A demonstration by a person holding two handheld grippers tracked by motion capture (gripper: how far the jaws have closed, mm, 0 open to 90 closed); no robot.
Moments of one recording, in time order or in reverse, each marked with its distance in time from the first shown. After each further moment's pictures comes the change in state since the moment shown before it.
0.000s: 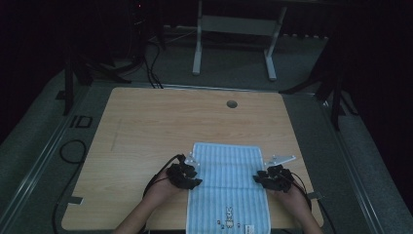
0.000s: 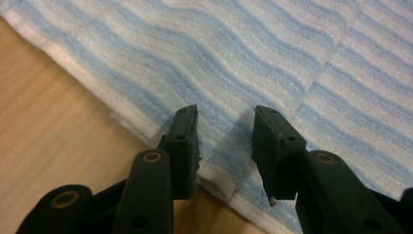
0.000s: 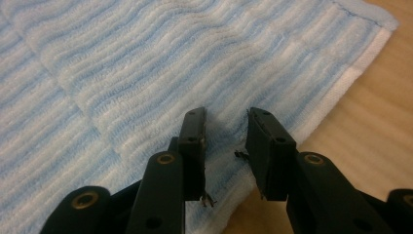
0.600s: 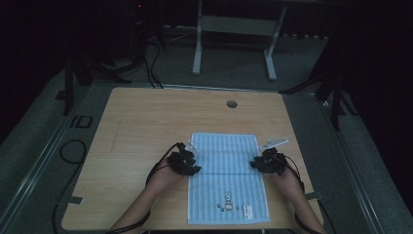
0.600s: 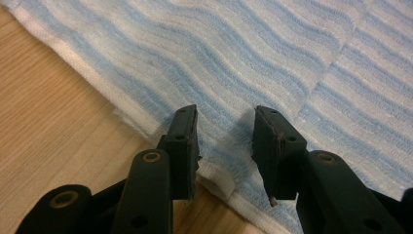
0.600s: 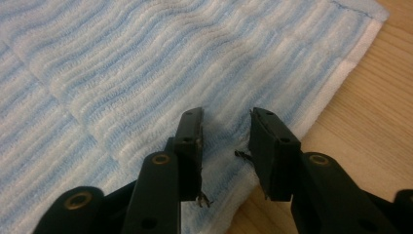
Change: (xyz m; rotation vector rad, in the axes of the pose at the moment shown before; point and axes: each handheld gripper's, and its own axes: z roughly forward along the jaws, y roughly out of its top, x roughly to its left) left arm 0.028 0.016 0.007 -0.002 0.044 -0.033; right arm -0.030 0.036 0.024 0.016 -0.011 0.011
